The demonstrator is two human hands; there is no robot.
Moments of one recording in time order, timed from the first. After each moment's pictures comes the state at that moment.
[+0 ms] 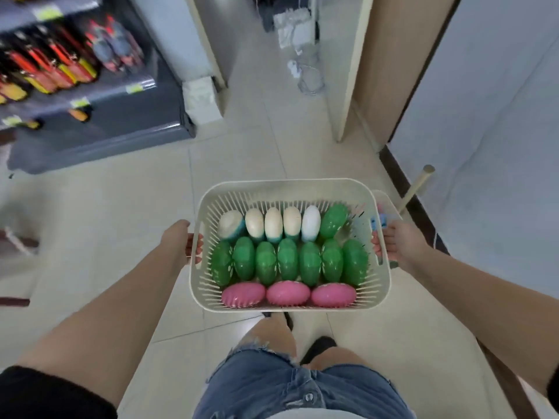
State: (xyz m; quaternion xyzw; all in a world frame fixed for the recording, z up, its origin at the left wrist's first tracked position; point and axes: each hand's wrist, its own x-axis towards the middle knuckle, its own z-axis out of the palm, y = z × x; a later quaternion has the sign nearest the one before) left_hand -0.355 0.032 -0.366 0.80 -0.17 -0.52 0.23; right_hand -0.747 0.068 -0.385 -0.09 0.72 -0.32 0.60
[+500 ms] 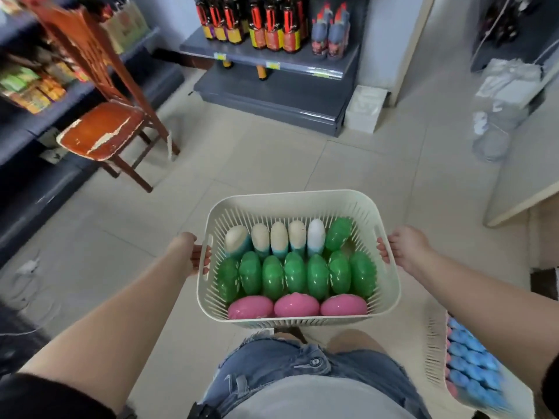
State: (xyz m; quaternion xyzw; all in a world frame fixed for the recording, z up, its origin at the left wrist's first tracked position) left_hand -0.139 0.160 -0.352 0.80 0.16 -0.43 0.39; right_hand -0.462 -0.067 -0.385 -0.38 0.68 -0.10 0.62
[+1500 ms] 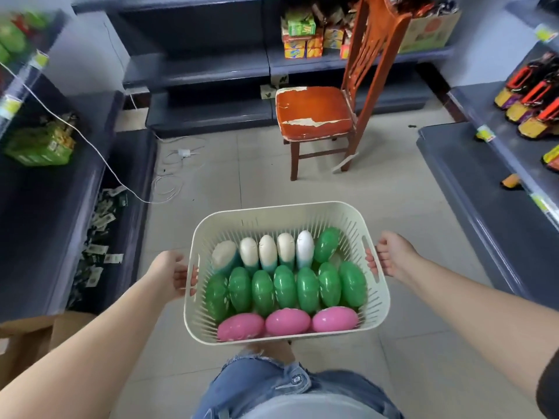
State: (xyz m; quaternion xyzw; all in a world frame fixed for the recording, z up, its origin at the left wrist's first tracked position) left_hand 0.109 0.245 -0.362 0.58 0.53 -0.20 0.59; right_hand 0.153 -0.155 -0.361 -0.69 0.40 0.25 0.56
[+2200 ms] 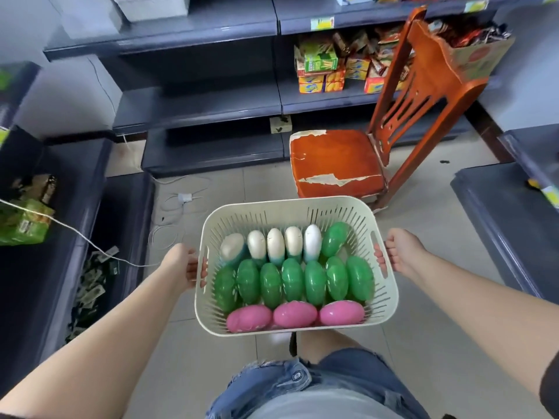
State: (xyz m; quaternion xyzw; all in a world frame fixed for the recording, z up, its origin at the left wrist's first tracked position) left_hand 0.511 0.292 -0.355 0.60 0.53 -0.18 0.57; right_hand 0.551 -0.097 -0.383 -0.70 0.40 0.22 0.55
